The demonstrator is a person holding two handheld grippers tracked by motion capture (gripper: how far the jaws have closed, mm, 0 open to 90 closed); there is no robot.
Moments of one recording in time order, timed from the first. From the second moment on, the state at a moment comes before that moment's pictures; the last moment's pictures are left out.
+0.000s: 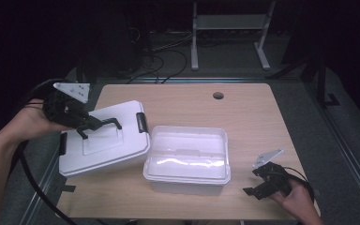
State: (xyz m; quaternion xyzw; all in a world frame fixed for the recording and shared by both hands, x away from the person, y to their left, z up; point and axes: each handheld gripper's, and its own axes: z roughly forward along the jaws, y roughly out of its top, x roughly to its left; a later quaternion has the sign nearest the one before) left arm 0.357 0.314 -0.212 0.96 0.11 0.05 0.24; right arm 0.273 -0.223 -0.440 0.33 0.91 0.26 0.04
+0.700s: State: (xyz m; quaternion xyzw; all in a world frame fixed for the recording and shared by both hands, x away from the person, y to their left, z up) left arm 0.366 0.229 -0.215 0.97 0.04 0.03 0.23; right arm 0.271 -0.226 -0.437 0.33 0.91 0.26 0.04
